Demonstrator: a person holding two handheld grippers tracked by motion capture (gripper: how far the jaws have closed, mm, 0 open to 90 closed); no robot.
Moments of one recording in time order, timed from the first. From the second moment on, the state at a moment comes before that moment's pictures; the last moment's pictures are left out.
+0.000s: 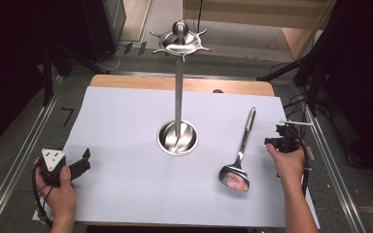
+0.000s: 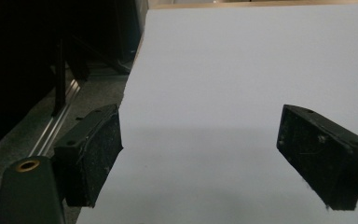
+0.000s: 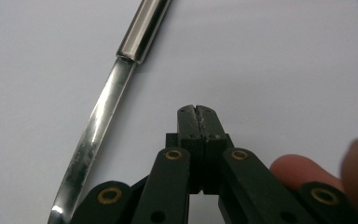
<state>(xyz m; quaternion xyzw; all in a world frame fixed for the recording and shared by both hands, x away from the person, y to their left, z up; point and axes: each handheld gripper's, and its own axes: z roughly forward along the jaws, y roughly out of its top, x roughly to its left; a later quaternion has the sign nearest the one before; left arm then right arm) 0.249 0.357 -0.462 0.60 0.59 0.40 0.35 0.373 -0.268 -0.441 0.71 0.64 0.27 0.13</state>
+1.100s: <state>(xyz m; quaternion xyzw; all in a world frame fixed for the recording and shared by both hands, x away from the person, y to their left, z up) 0.246 0.358 -0.462 0.60 0.59 0.41 0.36 0.433 -0.237 -0.452 0.71 0.64 0.25 0.12</state>
